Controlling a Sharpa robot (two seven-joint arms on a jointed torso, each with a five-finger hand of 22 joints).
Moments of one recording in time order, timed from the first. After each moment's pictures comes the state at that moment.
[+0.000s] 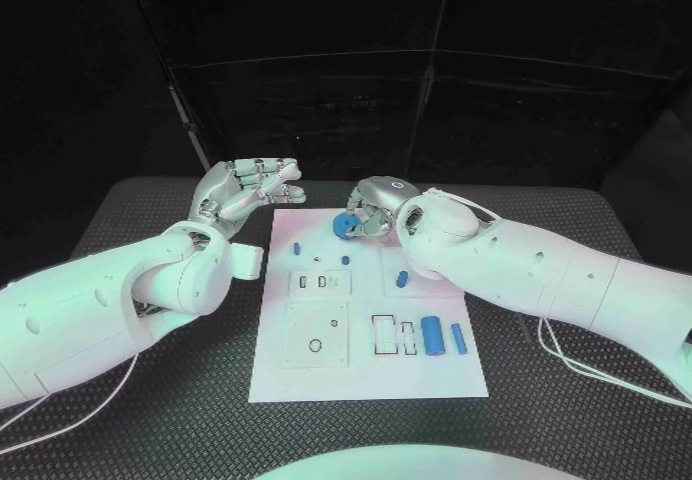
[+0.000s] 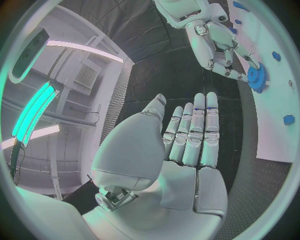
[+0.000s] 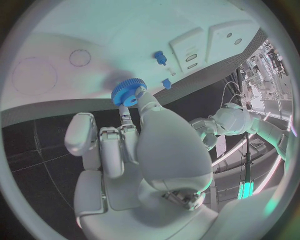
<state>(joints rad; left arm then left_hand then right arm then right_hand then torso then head) 1.07 -0.87 0.11 1.59 -0.15 -0.44 0.49 1.41 0.01 0.01 0.19 0.17 0.94 0.21 0.09 0.07 1.02 0.16 0.09 0.07 1.12 0.11 0.17 0.20 0.17 0.97 0.22 0.34 0.14 1.11 -0.46 0.12 1.22 -1.70 -0.26 -0.25 1.43 -0.04 0.08 0.13 0.21 0.99 0.14 0.23 0.07 1.45 0.04 1.44 1.31 1.47 -0.02 1.55 1.31 0.11 1.31 0.08 1.37 1.09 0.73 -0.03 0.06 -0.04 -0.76</state>
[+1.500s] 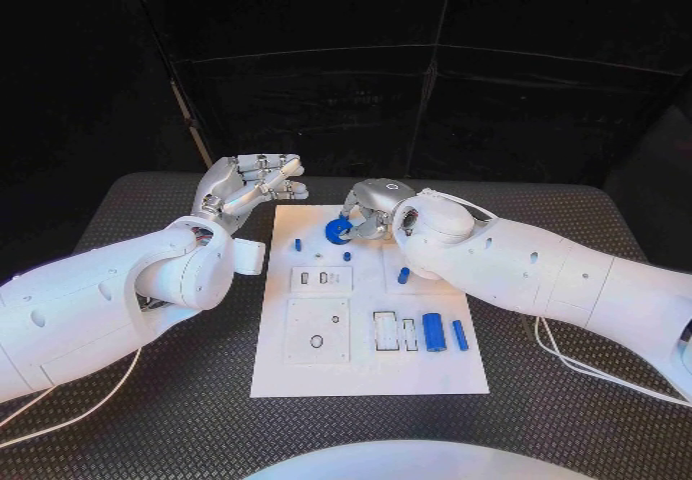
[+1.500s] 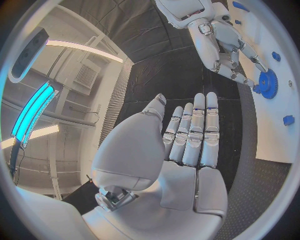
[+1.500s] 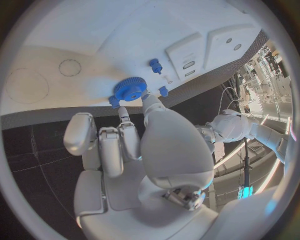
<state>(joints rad) 1.07 -0.87 0.11 1.58 -0.15 -0.44 0.48 1.41 0.01 0.01 0.18 0.17 0.94 0.21 0.09 0.07 1.02 0.16 0.08 0.07 1.12 0.11 0.17 0.21 0.17 0.97 0.22 0.34 0.14 1.11 -0.45 0.11 1.21 -1.72 -0.24 -0.24 1.32 -0.08 0.04 0.20 0.15 0.90 0.16 0.12 0.07 1.43 0.07 1.42 1.31 1.47 0.00 1.55 1.31 0.11 1.31 0.11 1.37 1.08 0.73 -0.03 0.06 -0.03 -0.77</state>
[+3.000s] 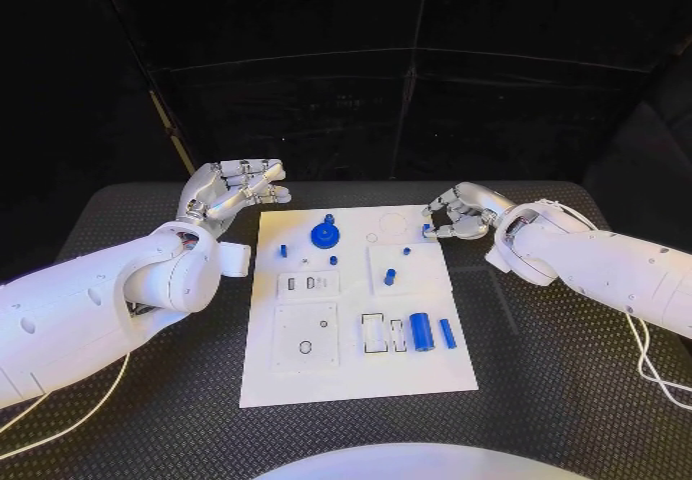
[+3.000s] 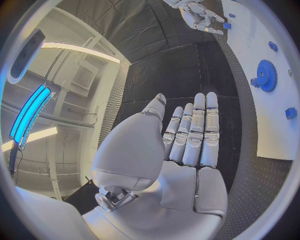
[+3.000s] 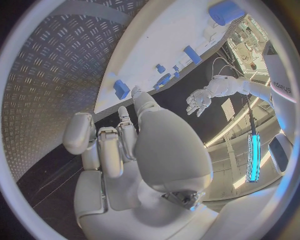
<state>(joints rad) 1.07 -0.85 0.11 1.52 -0.15 -0.43 0.48 1.41 0.01 0.01 0.18 0.17 0.94 0.21 0.08 0.07 1.02 0.16 0.08 0.07 1.12 0.11 0.16 0.21 0.17 0.97 0.22 0.34 0.13 1.06 -0.81 0.11 1.19 -1.22 -0.29 0.15 1.44 -0.09 0.07 0.12 0.23 0.92 0.16 0.10 0.07 1.42 0.07 1.40 1.31 1.47 0.00 1.55 1.31 0.11 1.30 0.11 1.36 1.07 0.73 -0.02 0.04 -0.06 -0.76</state>
